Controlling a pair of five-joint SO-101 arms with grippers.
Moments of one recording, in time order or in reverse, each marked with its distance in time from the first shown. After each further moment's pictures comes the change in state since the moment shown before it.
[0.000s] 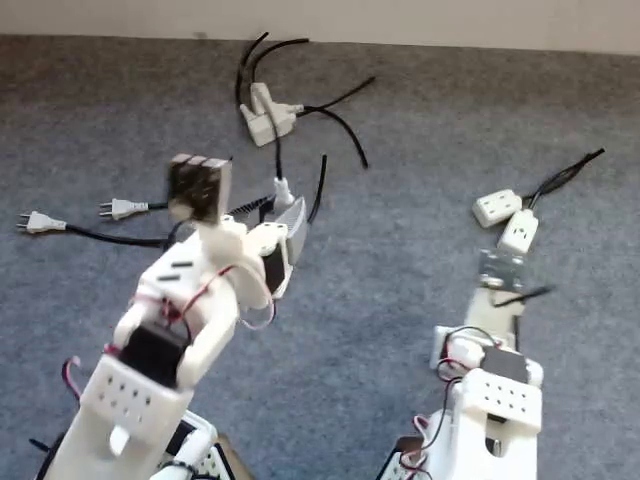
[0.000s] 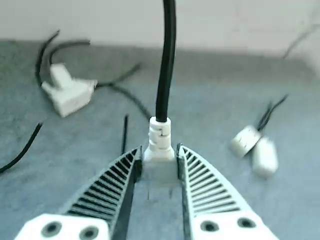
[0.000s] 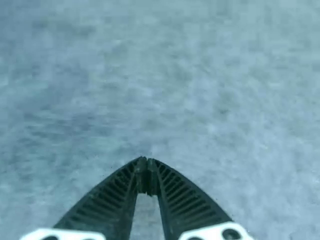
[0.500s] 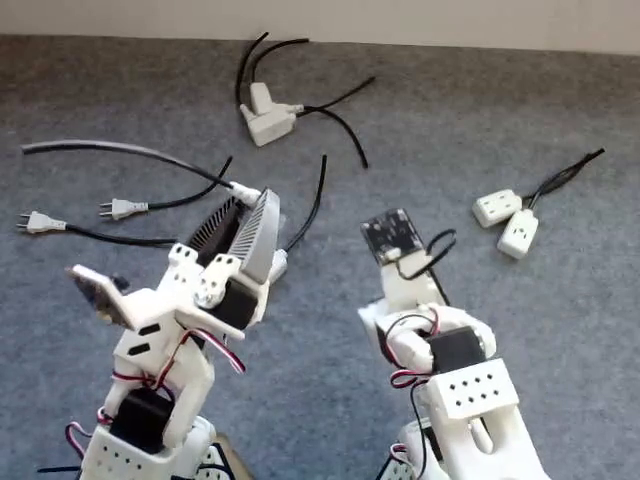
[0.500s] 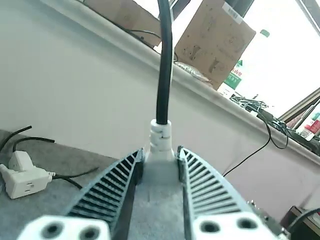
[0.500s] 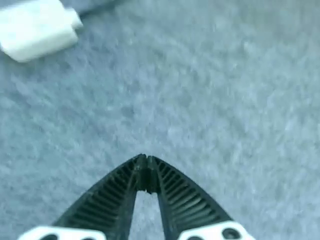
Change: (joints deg) left arm -2.6 -37.8 29.5 -23.6 12.0; right arm -30.5 0.0 -17.3 5.7 1.3
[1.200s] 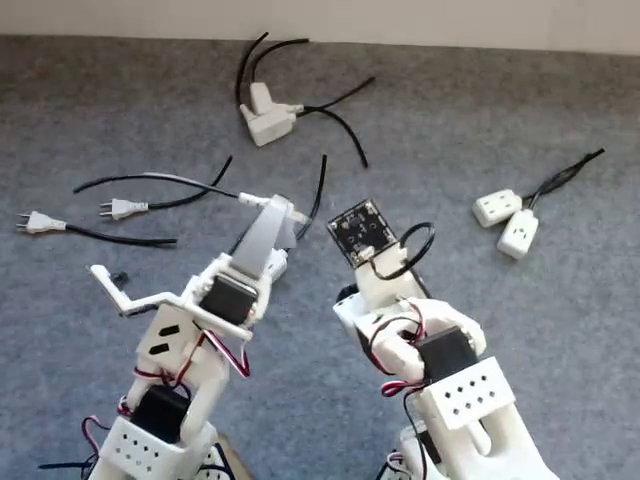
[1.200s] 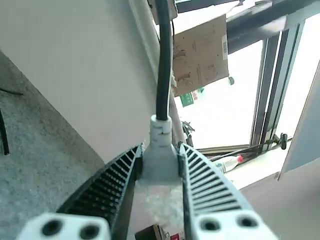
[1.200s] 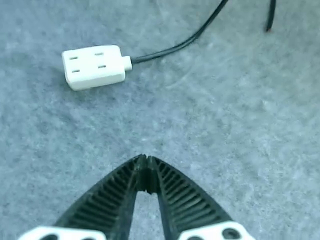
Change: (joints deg) left arm 2.2 -1.8 12.3 -13.5 39.3; right arm -7.7 0.0 -5.8 0.0 0.0
